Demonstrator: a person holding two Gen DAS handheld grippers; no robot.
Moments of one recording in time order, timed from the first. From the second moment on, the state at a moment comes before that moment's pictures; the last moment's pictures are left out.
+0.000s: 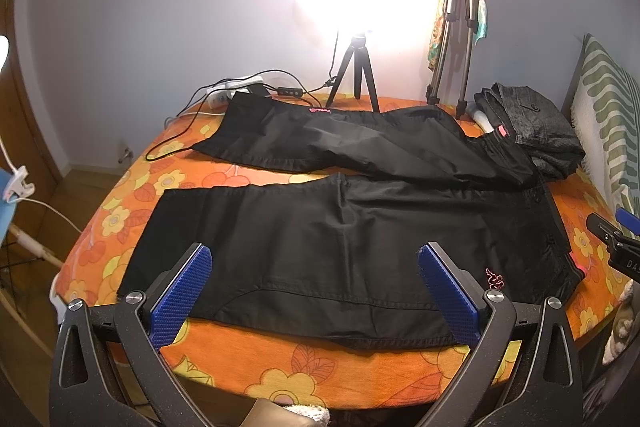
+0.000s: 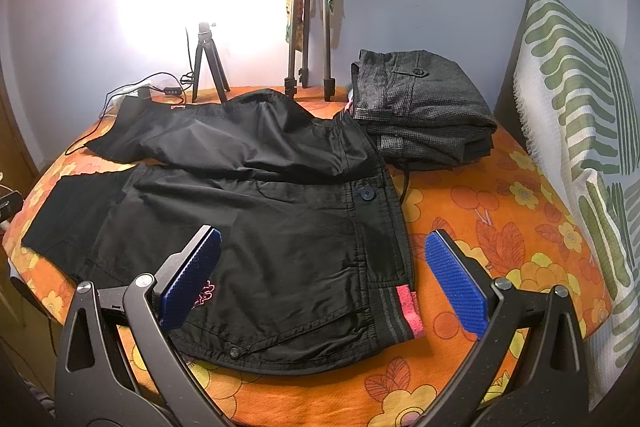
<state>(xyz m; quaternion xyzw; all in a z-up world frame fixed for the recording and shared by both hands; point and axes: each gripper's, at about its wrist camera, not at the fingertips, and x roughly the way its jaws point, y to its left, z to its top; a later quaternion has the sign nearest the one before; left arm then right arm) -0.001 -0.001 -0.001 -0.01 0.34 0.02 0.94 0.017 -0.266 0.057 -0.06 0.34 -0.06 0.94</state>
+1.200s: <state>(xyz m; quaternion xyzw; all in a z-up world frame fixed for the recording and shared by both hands) 0.096 0.073 -0.001 -0.06 0.39 0.04 0.92 0.153 -0.253 0.069 -0.12 0.35 0.08 0.93</state>
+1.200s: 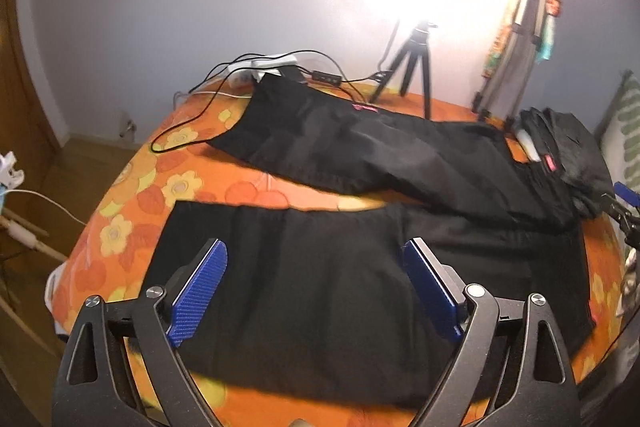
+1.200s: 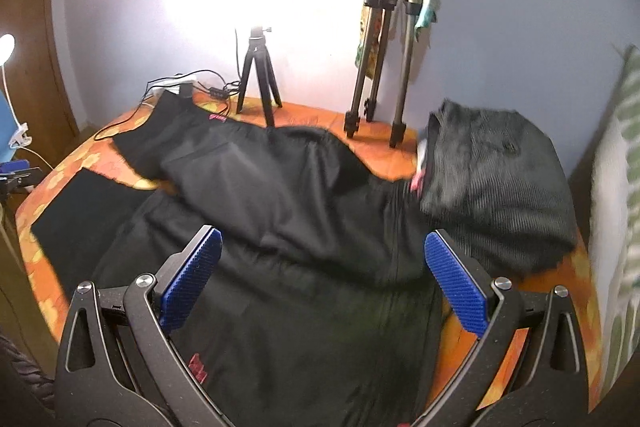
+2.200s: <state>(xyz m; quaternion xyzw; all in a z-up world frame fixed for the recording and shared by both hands) 0.327 0.104 -0.054 -0.10 0.46 0.08 0.88 0.418 -0.193 -0.047 -0.17 0.47 0.18 0.85</state>
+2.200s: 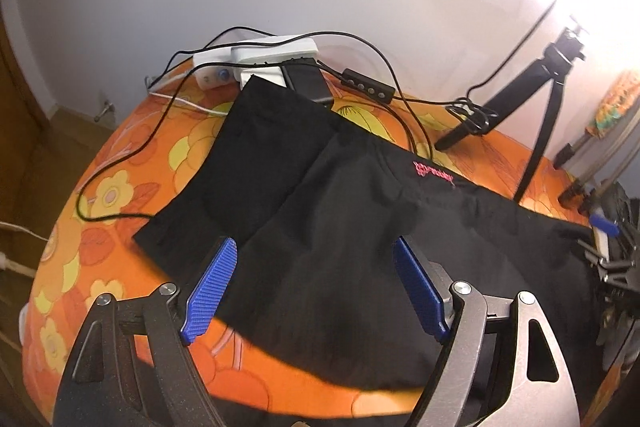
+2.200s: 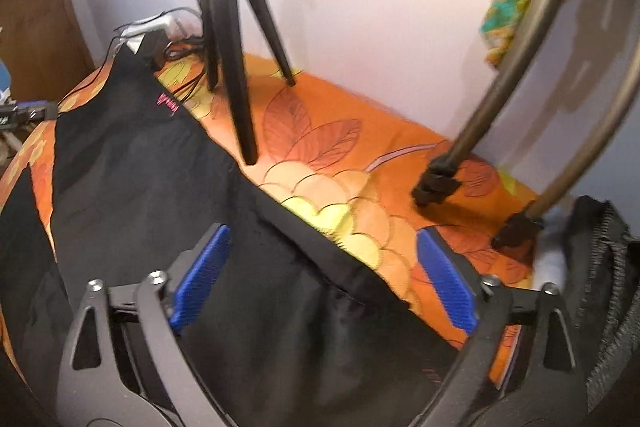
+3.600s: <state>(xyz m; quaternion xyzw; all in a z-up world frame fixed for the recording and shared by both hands) 0.392 0.127 -0.092 -0.27 0.48 0.07 0.83 0.204 -0.143 -0.037 -0.24 0.42 0.30 0.82</state>
